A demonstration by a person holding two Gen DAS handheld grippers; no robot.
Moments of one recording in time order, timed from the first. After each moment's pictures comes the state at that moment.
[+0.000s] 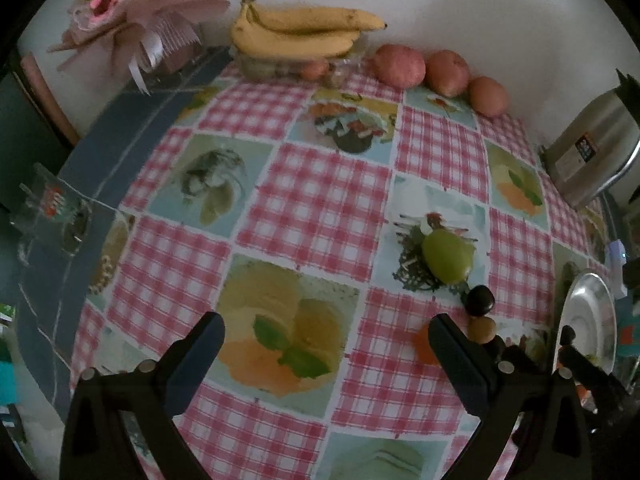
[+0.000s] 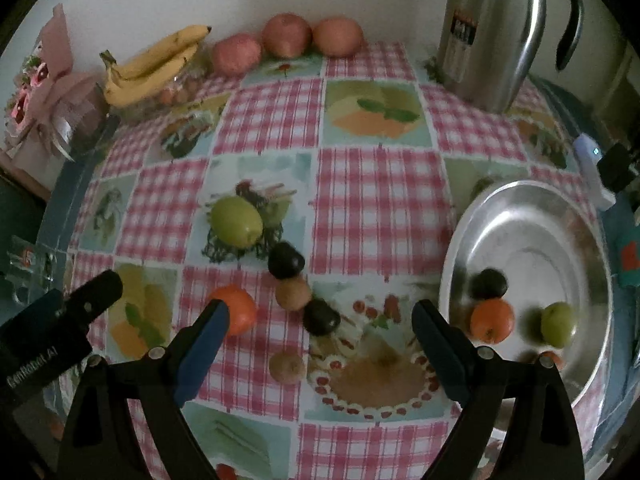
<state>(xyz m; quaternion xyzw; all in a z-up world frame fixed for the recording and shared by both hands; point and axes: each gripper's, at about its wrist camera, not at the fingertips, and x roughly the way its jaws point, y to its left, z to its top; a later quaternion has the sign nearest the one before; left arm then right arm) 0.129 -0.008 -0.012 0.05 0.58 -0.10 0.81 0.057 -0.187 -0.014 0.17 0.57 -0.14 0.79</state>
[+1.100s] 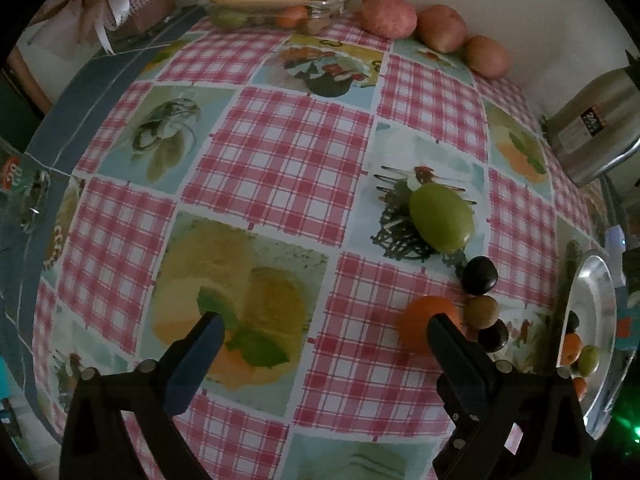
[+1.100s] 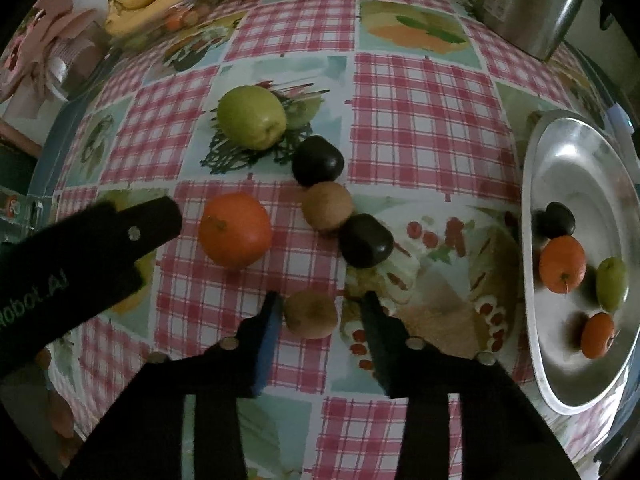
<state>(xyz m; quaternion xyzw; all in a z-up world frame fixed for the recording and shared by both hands) 0.132 -0.022 -0.050 0.02 0.62 -0.12 0.77 0.046 -0.147 -0.066 0.17 0.63 -0.11 0.75</state>
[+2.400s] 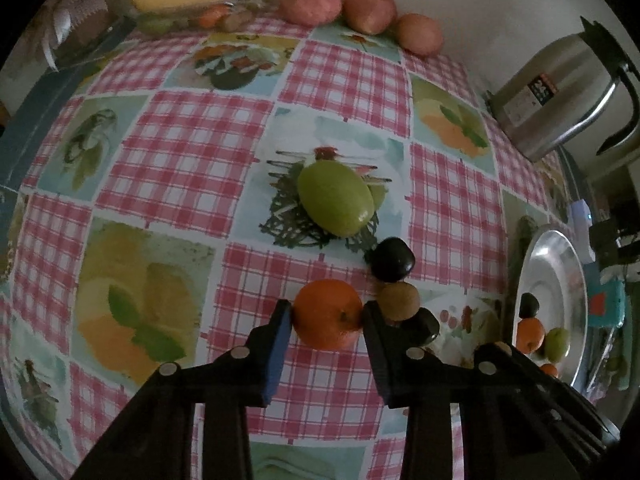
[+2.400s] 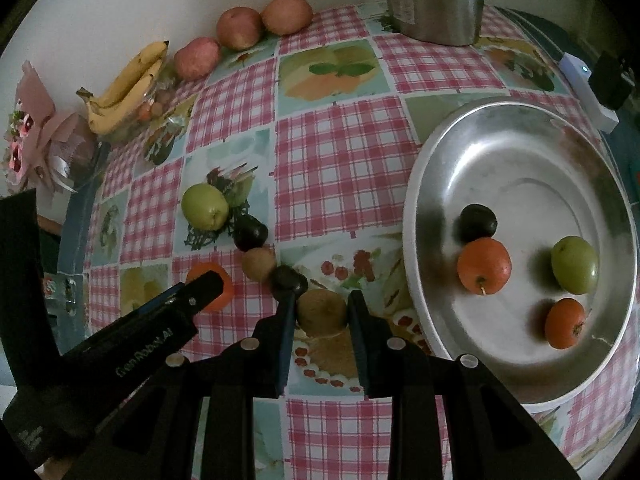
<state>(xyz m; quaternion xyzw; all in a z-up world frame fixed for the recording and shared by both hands) 0.112 -0.080 -0.055 0.01 0.62 -0.20 0.76 0.021 -0.217 -0.028 0.28 0.56 -0.14 0.77</state>
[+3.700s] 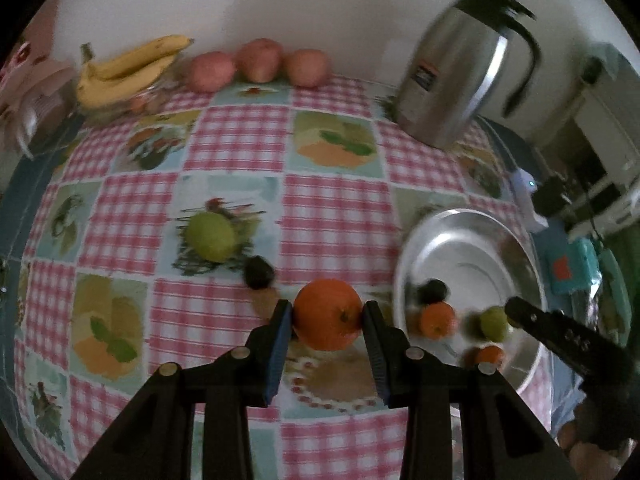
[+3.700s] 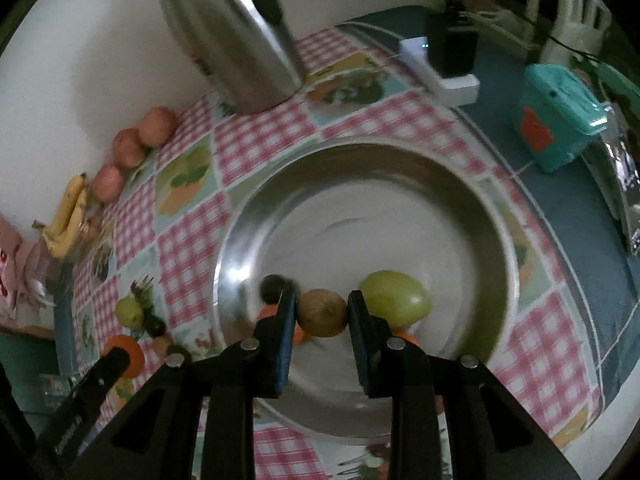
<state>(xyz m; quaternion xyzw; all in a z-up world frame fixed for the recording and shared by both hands) 0.047 -0.152 0.008 0.07 0.55 -0.28 0.79 -0.066 -0.338 -0.004 0.36 0.48 -0.28 0.75</state>
